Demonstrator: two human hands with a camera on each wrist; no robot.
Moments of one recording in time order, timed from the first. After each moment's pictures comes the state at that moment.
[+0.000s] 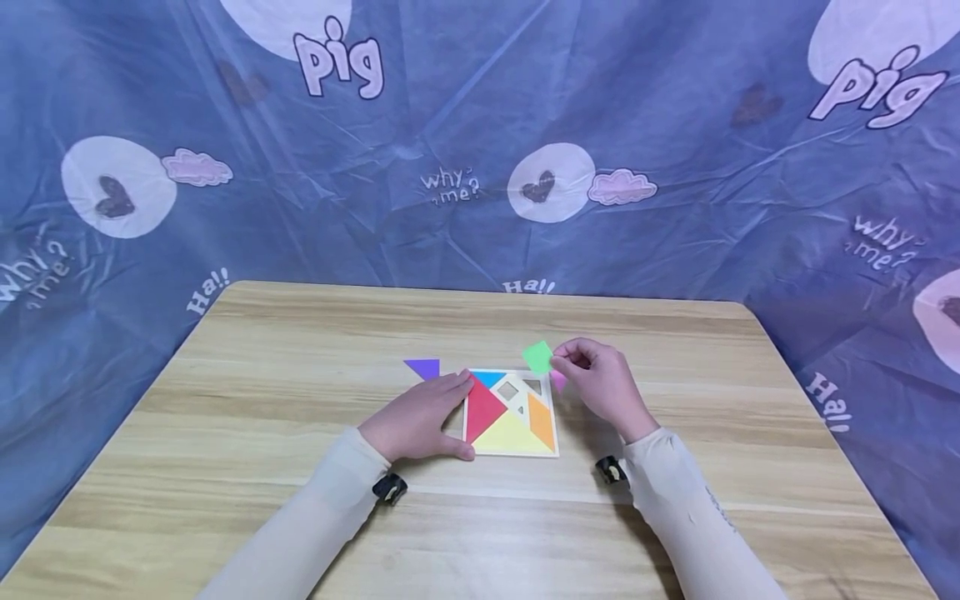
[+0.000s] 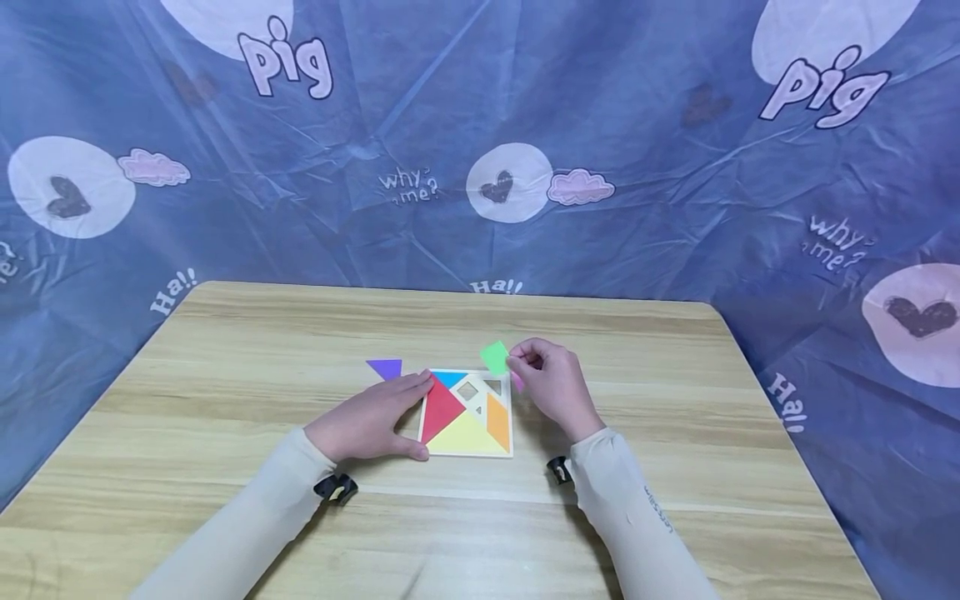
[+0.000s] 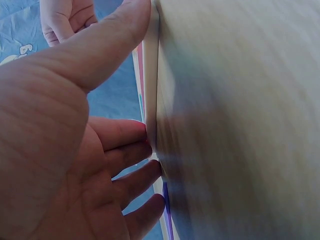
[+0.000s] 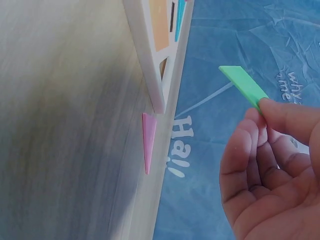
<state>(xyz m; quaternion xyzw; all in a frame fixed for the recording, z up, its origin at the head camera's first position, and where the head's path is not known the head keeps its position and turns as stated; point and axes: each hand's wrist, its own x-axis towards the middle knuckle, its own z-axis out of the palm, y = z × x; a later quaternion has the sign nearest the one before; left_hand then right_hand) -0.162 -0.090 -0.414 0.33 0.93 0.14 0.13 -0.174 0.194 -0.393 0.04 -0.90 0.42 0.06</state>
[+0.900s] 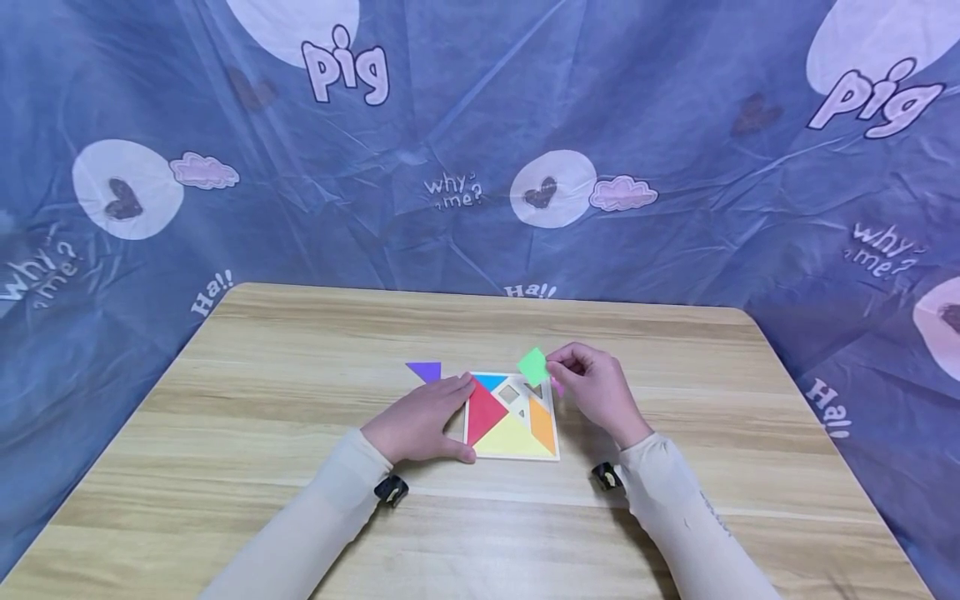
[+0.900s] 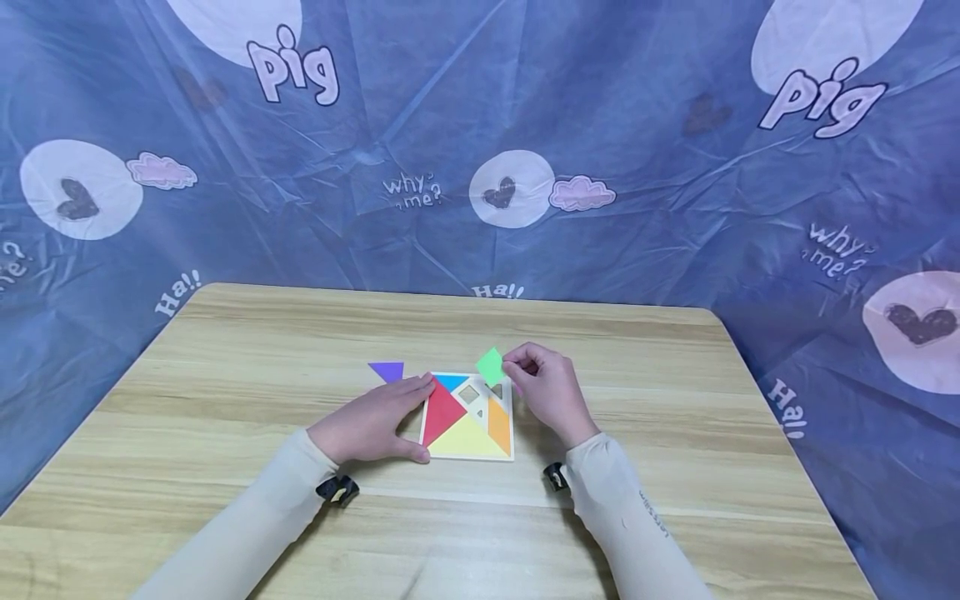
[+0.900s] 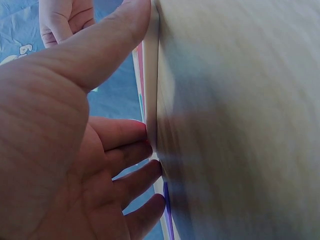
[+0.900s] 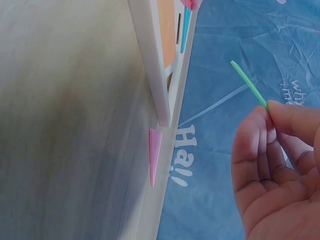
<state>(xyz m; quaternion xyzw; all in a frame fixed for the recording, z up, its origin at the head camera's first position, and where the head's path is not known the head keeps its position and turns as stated) -0.161 -0.089 -0.416 0.33 0.93 0.14 0.13 -0.171 0.189 -0.397 0.06 -0.88 0.48 0.06</state>
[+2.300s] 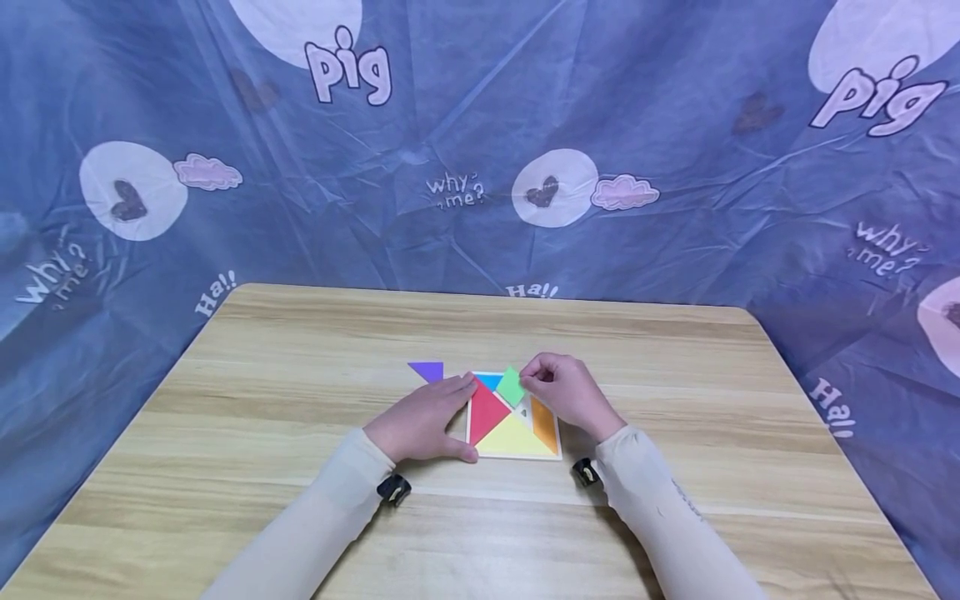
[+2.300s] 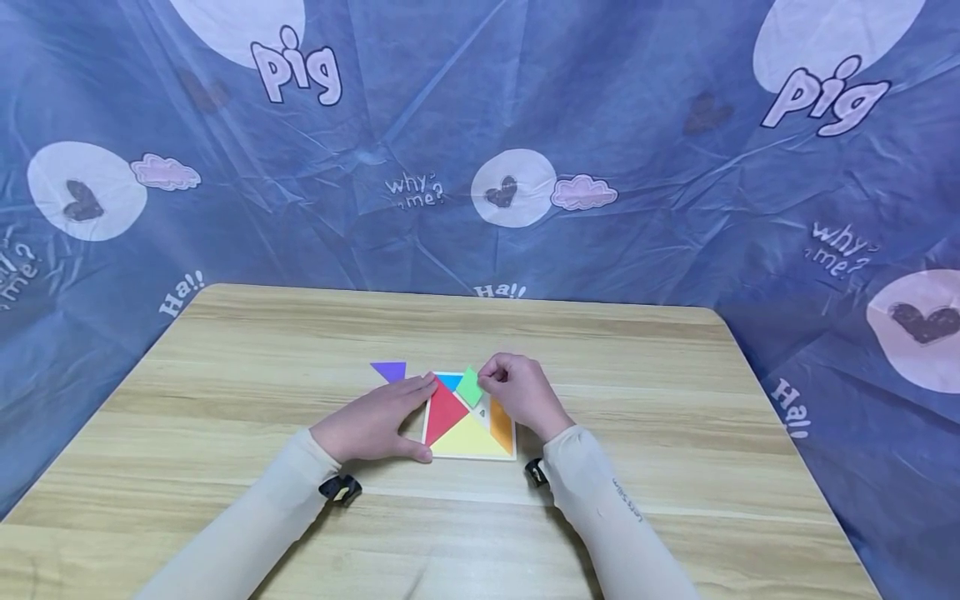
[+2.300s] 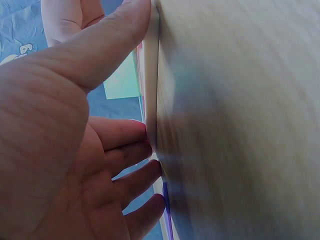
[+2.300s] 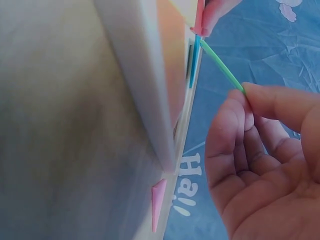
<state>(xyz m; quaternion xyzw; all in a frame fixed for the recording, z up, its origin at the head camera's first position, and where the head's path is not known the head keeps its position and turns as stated) -0.162 -0.089 -0.417 0.33 0.93 0.14 0.13 -0.178 0.159 -0.406 0.07 -0.90 0.42 -0.05</state>
